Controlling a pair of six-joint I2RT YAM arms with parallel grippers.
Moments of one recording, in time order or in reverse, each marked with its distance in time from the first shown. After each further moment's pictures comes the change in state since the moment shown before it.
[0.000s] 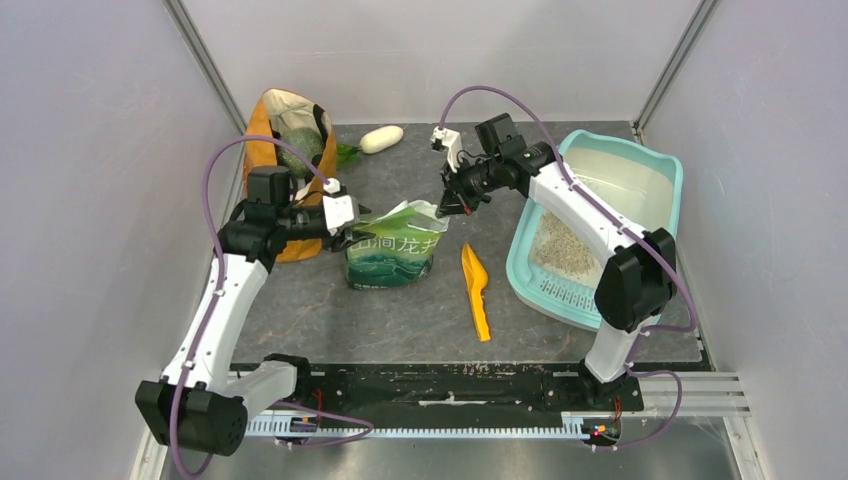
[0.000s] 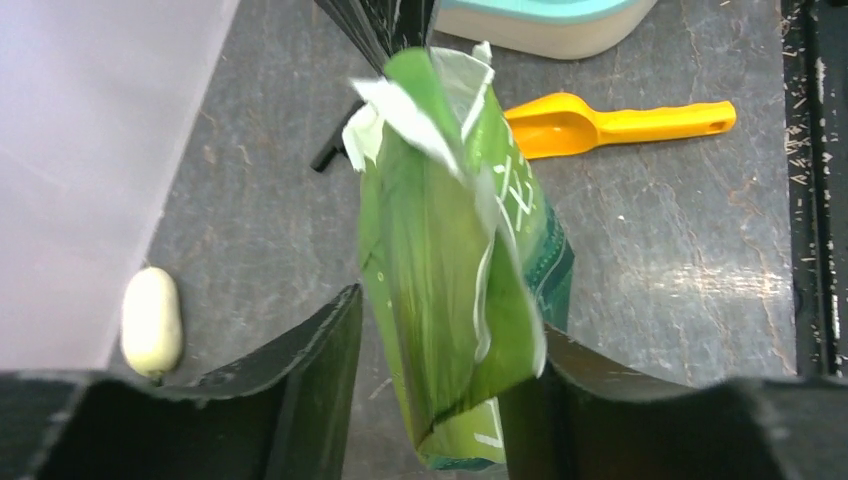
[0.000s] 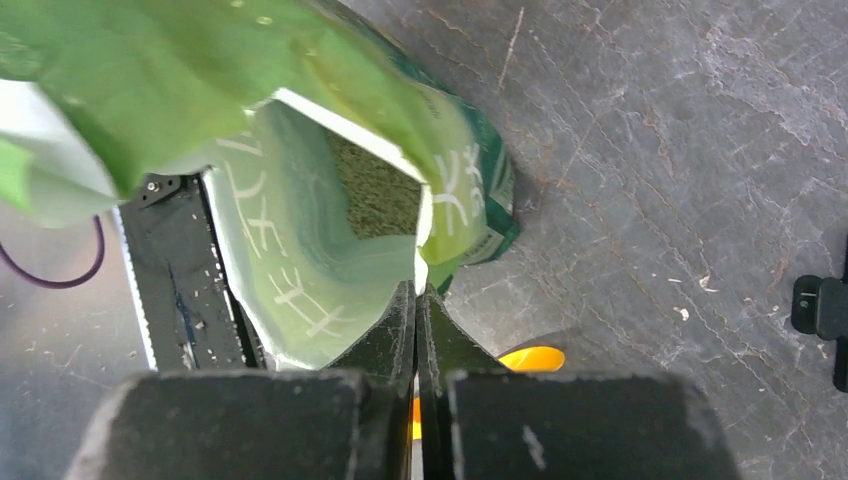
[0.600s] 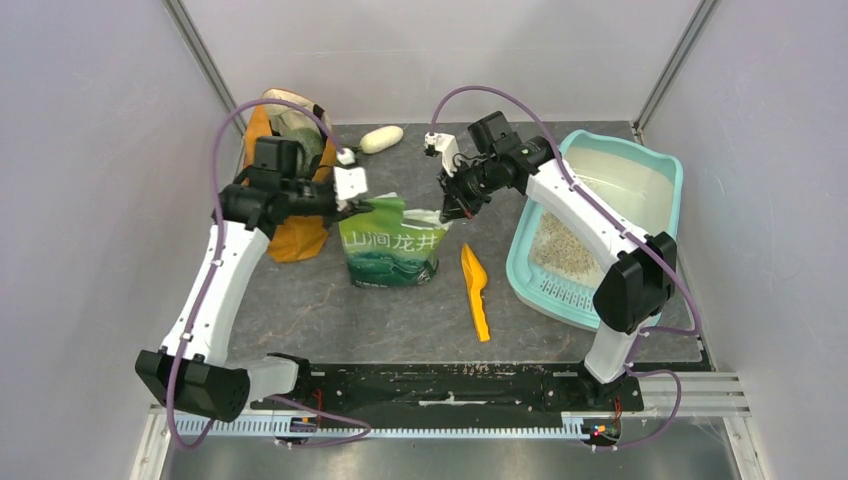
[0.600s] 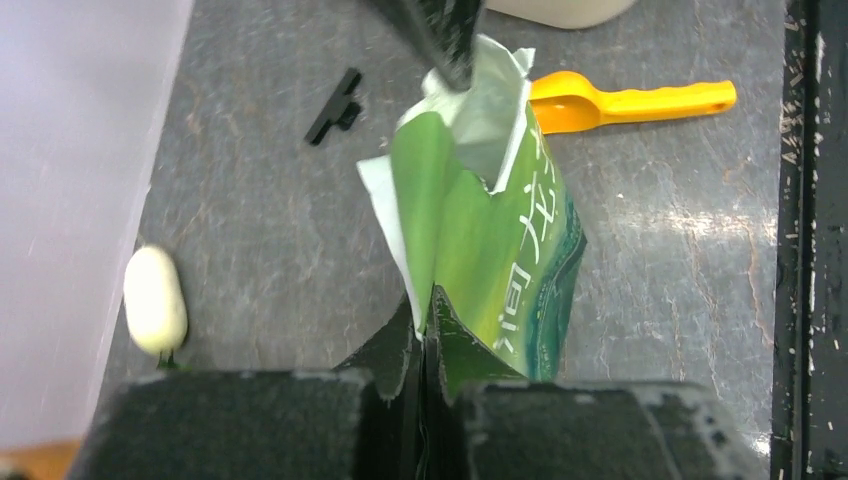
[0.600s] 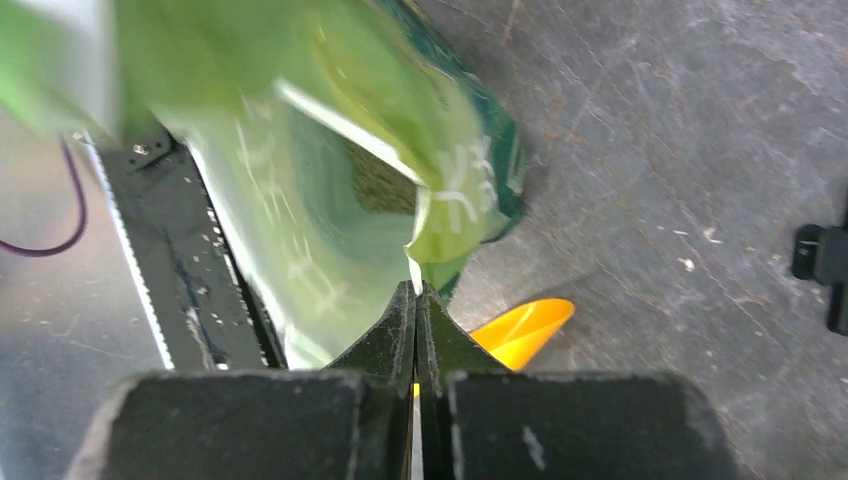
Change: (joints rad) left arm -0.105 0.167 0.313 -0.230 -0.169 0.011; right arm 0.047 0.000 0.104 -0.192 0.105 -0.036
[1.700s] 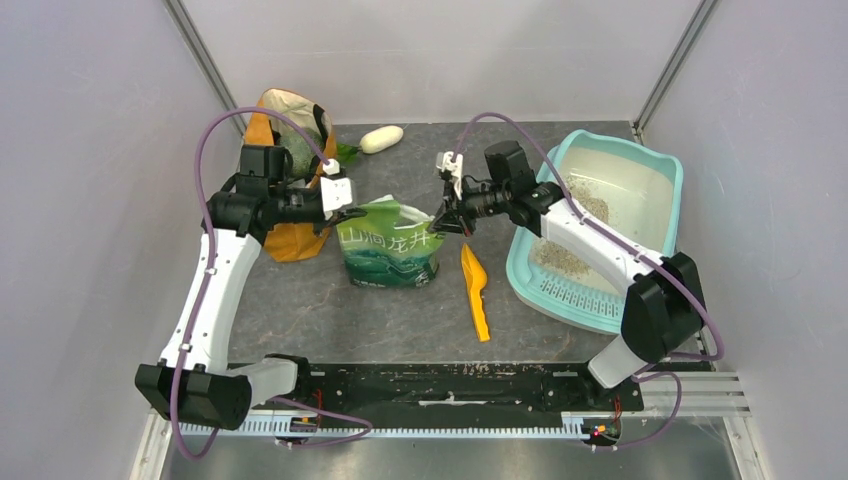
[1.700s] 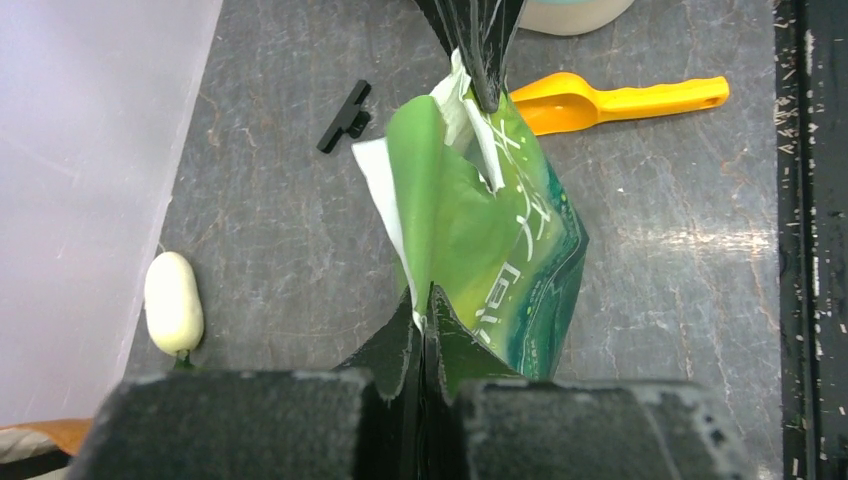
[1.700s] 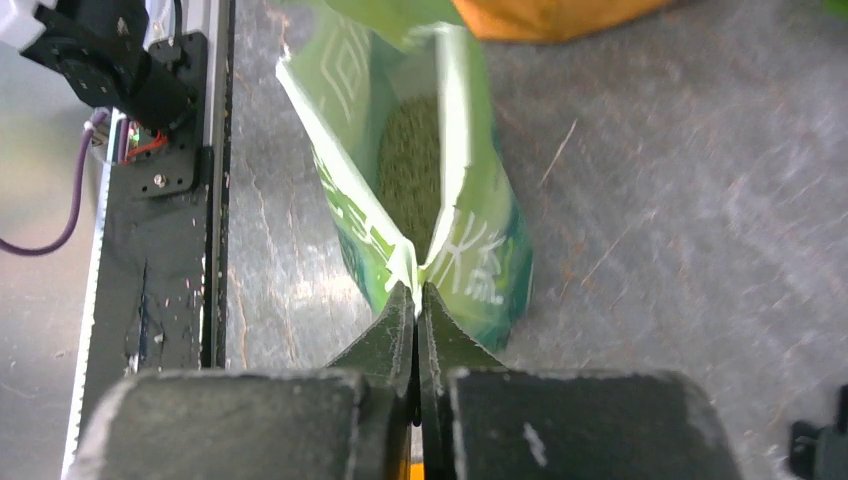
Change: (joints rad) left arm 0.106 -0.044 -0.032 -0.064 0.130 0.122; right arm -0.008 -0.205 -0.508 0.653 -0.257 -0.008
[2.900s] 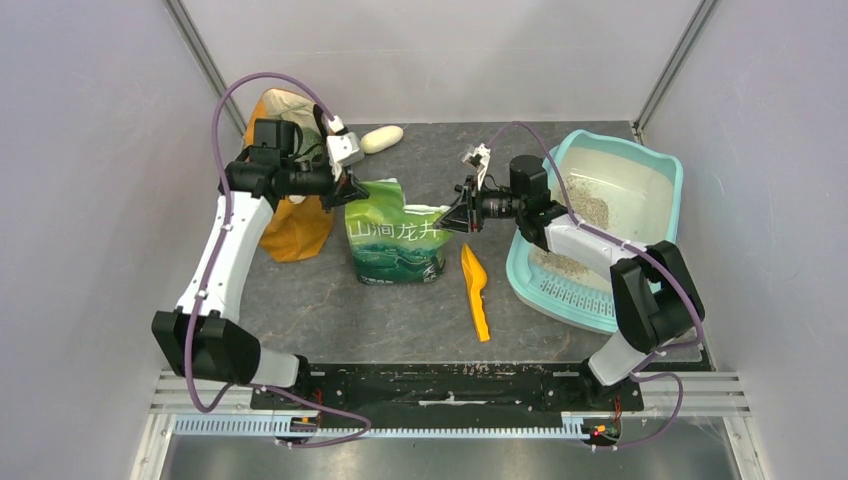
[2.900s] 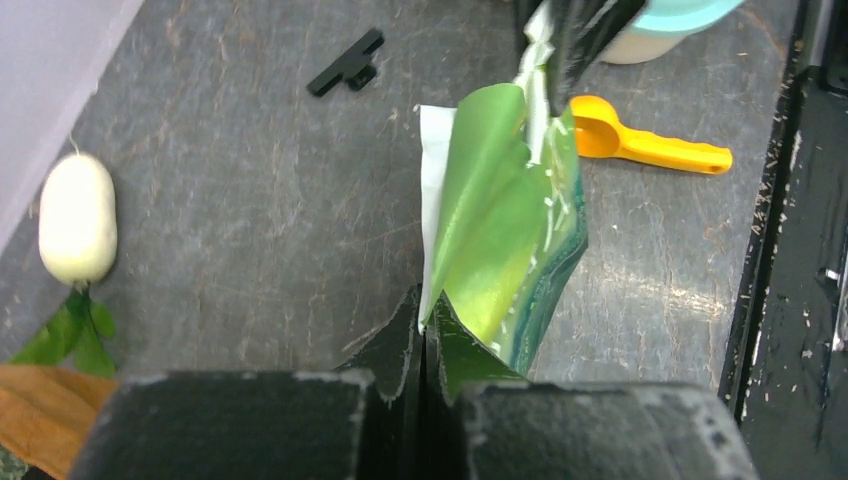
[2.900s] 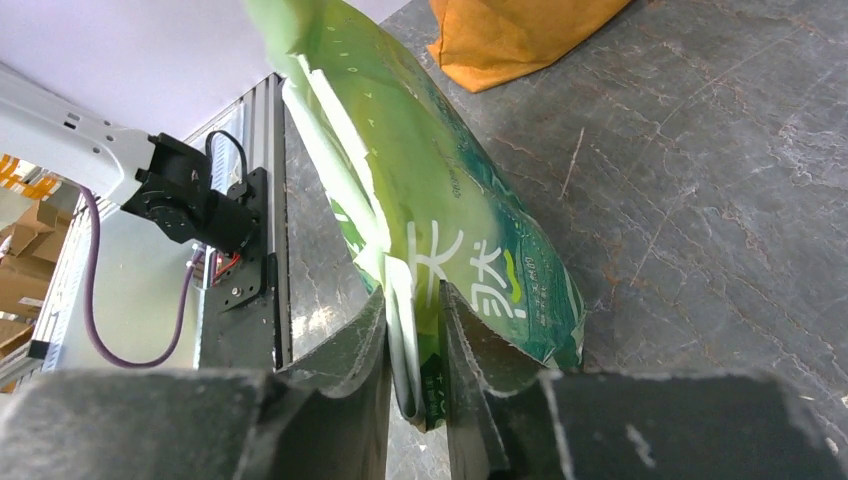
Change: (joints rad) left arm 0.026 0.192 0.107 0.072 -0.048 -0.292; right arm -0.107 0.046 -0.237 0.579 -0.084 0.542
